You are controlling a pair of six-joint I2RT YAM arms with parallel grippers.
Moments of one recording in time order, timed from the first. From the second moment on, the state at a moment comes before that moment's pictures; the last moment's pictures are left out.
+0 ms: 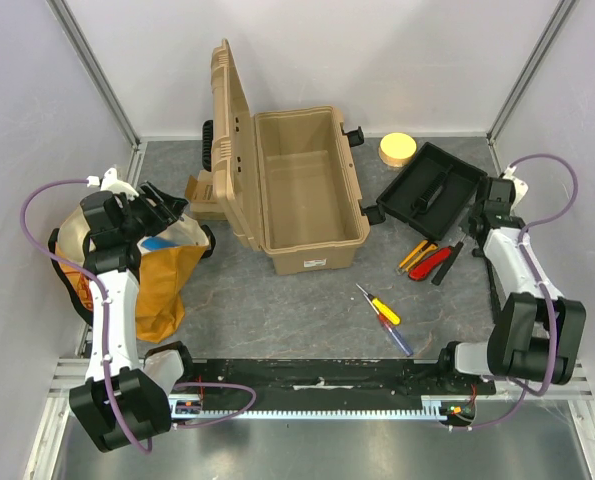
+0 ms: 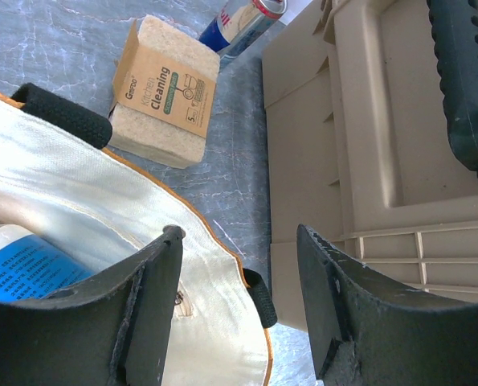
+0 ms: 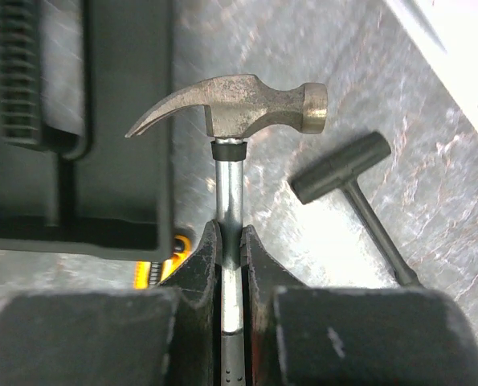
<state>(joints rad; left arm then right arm) 0.31 0.99 0.86 -0.28 0.47 -0.45 -0.17 1.37 0.89 -0.37 0.28 0.40</state>
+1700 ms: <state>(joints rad) 0.31 0.99 0.84 -0.28 0.44 -0.45 0.67 2.29 1.85 -0.28 0.22 0.56</state>
